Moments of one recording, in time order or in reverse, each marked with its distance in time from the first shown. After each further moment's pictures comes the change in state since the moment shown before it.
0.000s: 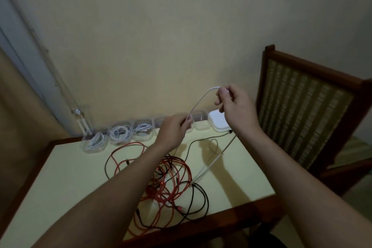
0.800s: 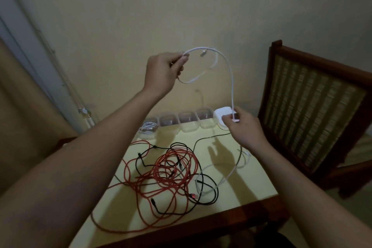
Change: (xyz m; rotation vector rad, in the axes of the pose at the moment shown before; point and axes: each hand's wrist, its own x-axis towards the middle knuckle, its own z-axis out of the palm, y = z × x) left_hand 0.086 0.051 -0.103 -0.196 0.328 0.162; right_hand -0.027 0.031 -0.005 -0.238 -0.190 0.327
